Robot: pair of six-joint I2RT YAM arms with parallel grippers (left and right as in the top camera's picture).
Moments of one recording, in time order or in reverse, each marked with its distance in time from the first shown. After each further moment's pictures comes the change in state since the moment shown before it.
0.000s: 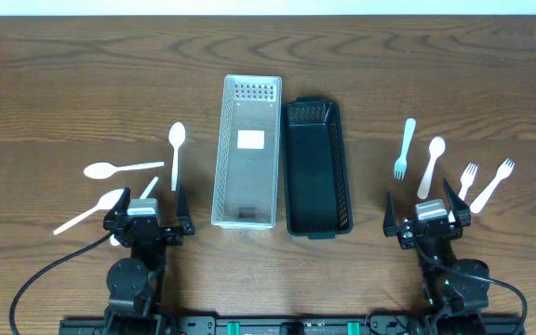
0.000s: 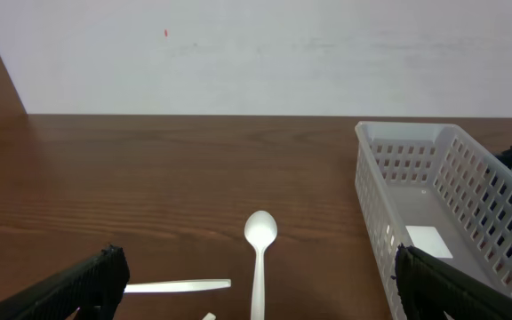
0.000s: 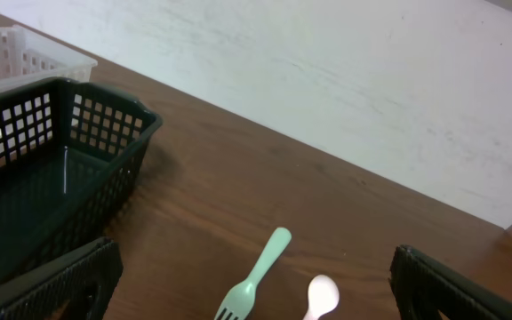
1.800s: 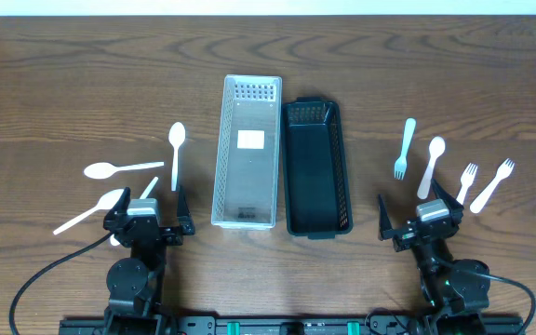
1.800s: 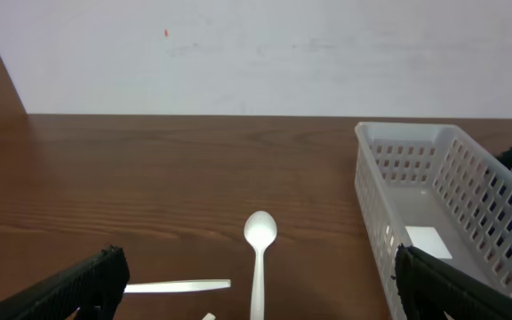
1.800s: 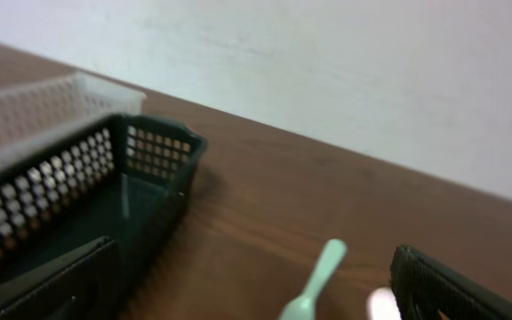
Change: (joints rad) left arm 0.000 0.000 0.000 0.004 0.000 -0.005; right arm 0.000 0.001 0.000 0.011 -0.108 0.165
